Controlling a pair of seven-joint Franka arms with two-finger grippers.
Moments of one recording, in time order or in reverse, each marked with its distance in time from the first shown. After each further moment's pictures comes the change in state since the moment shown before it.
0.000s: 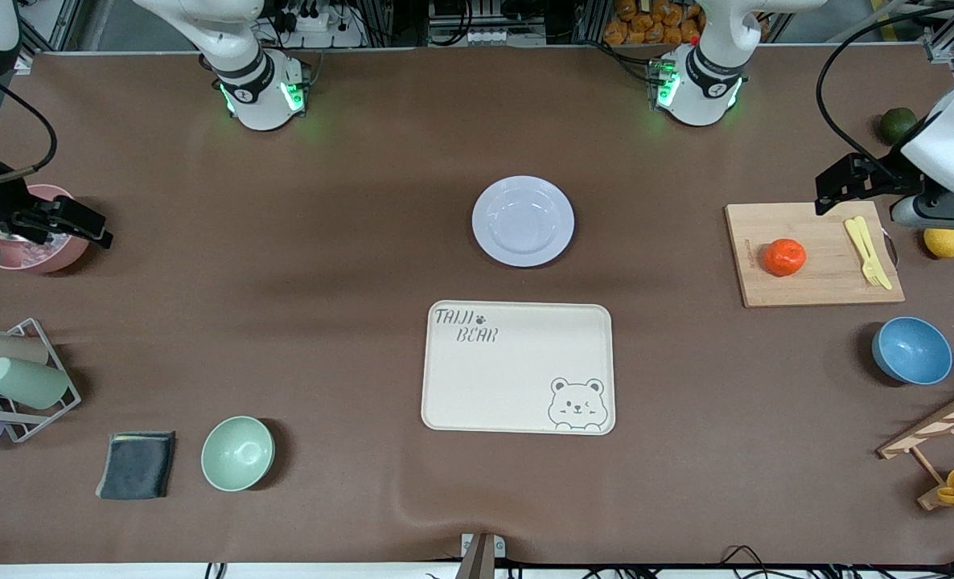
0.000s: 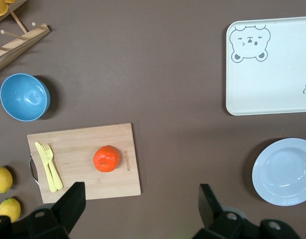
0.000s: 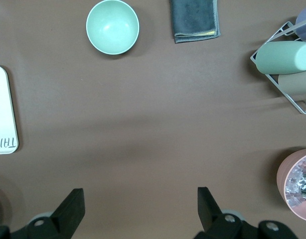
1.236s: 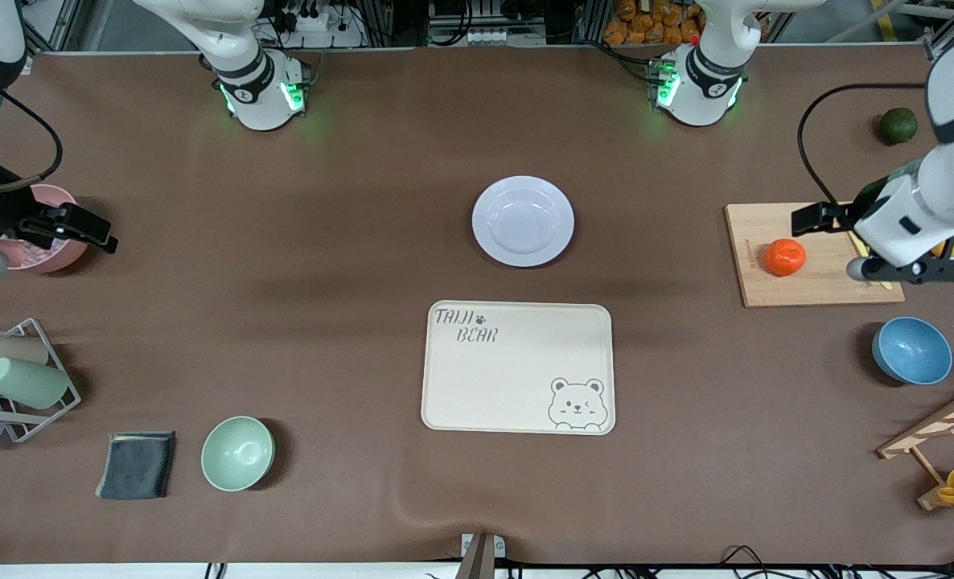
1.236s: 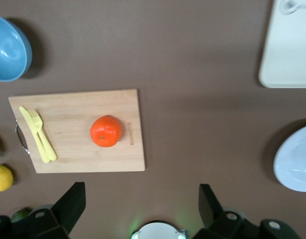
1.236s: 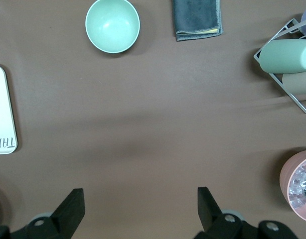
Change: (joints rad) left arm 0.038 0.154 0.003 -0.071 0.043 -0.033 -0.023; right arm 0.001 0.019 0.003 0.000 0.002 0.009 0.002
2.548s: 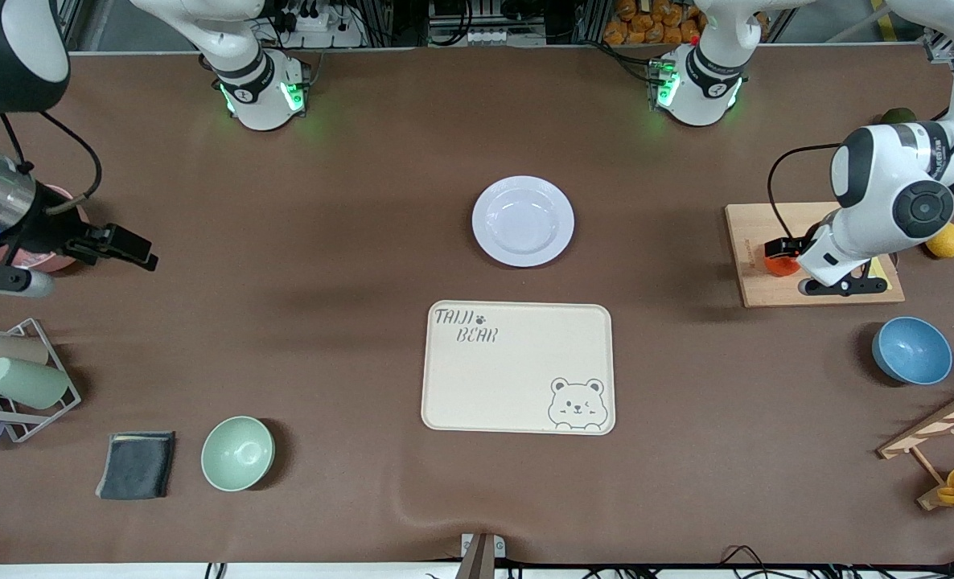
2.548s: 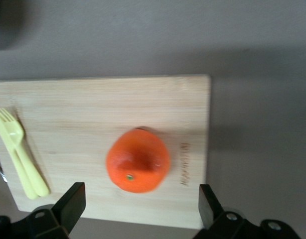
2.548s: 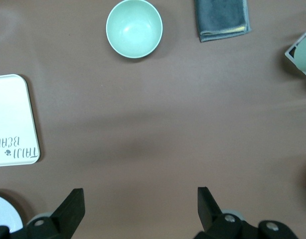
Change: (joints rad) left arm 0.167 -0.009 0.002 -0.629 0.172 0.668 -0.005; right arm 0.063 0.064 -0.002 0.007 0.040 0.072 0.078
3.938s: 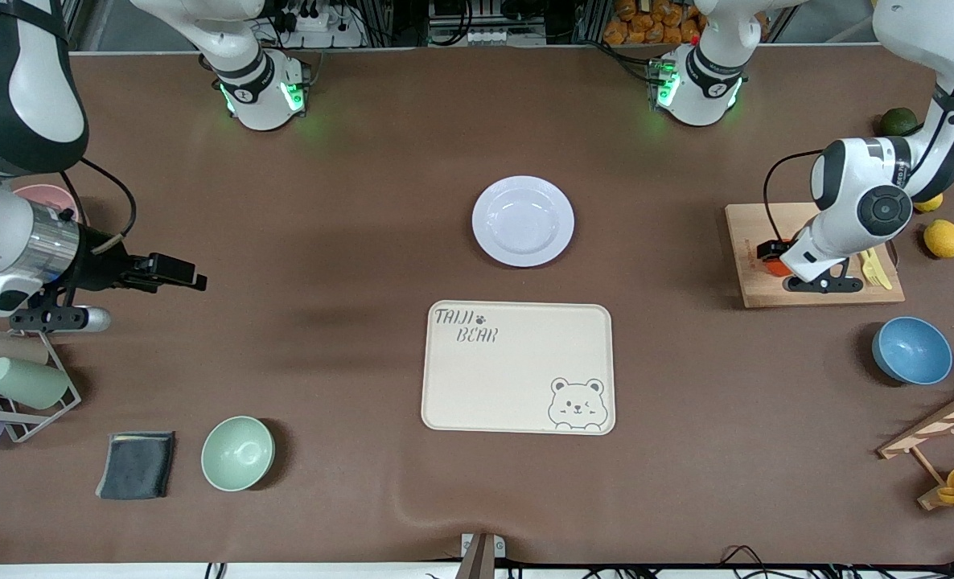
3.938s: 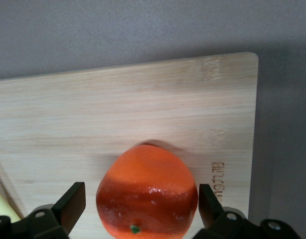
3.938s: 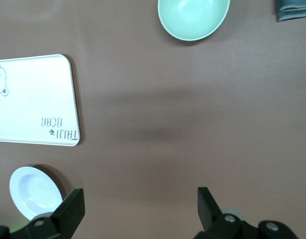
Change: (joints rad) left arm 0.061 0.105 -0.003 -0.109 0.094 0.245 0.005; right arm 0.007 0.093 0.001 -0.005 0.205 0.018 -0.098
